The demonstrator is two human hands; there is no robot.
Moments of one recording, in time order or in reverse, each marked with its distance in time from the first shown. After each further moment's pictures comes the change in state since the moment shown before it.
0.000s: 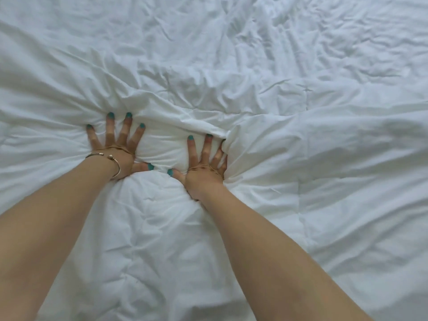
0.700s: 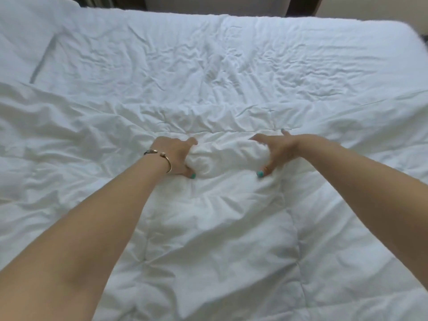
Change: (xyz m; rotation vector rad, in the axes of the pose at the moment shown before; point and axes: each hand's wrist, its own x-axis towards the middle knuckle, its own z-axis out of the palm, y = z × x) left_hand -0.038 0.103 -0.103 0.054 0.298 0.366; right_hand -0.064 0.139 -0.191 -0.214 -0.194 0.006
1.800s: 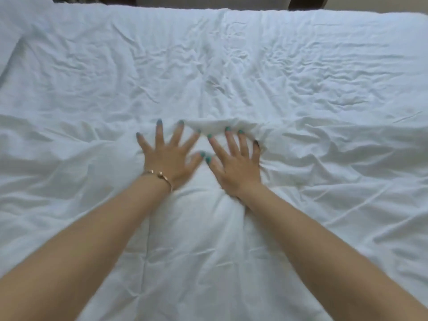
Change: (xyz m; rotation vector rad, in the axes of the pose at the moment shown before) left_hand 0.071 -0.017 0.015 -0.103 0.324 -0.140; right_hand 0.121 -0.096 0.046 0.005 0.803 0.031
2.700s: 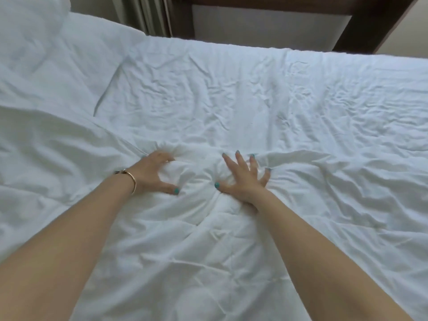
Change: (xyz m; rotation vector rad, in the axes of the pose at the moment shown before) left_hand -0.025 -0.242 -0.014 -0.448 -0.339 -0.081; right_hand 0.067 -0.126 0.030 0.251 -0.416 0.064
